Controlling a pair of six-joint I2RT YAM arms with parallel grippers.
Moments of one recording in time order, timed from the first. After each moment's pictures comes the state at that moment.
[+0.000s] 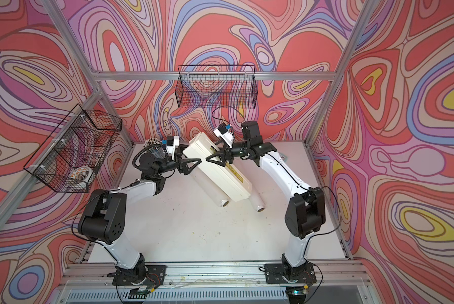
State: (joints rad) left arm -0.21 1.74 0.98 1.16 1.07 -0.60; right arm 0.38 1.81 1.71 -0.40 -1.04 -0.23
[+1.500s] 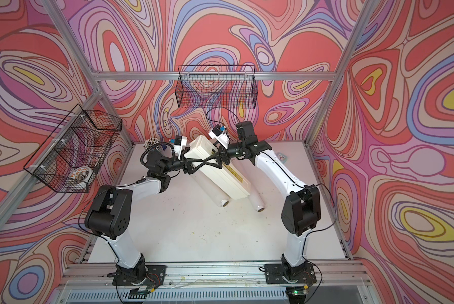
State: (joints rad) left arm -0.25 1.80 1.03 1.11 1.12 -0.64; right arm 0.42 1.87 1.79 -0.50 -0.99 -0.31
